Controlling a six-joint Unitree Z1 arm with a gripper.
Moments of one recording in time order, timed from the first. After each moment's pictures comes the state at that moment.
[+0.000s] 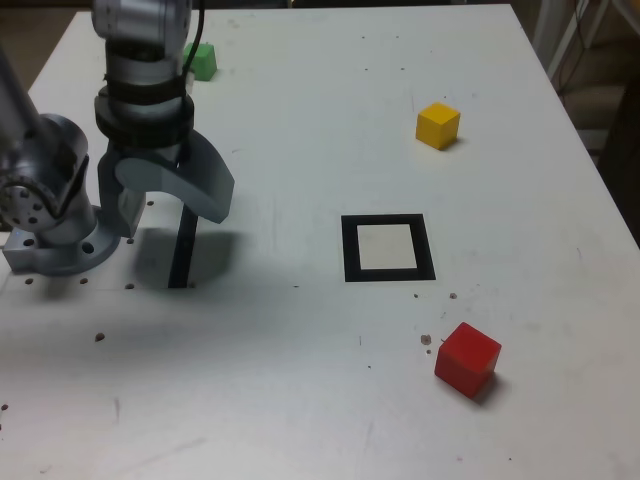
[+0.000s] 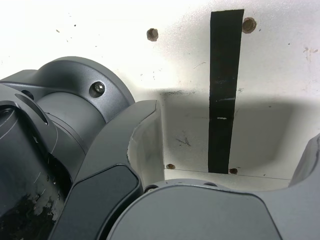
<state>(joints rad) -0.03 1.45 -0.69 1.01 0.01 0.01</state>
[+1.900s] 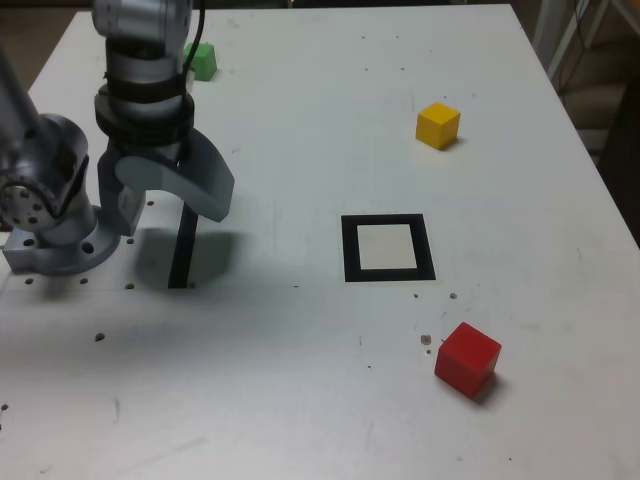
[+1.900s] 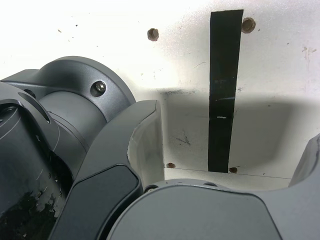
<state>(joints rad) -0.03 1.45 -0.70 1.03 0.01 0.01</state>
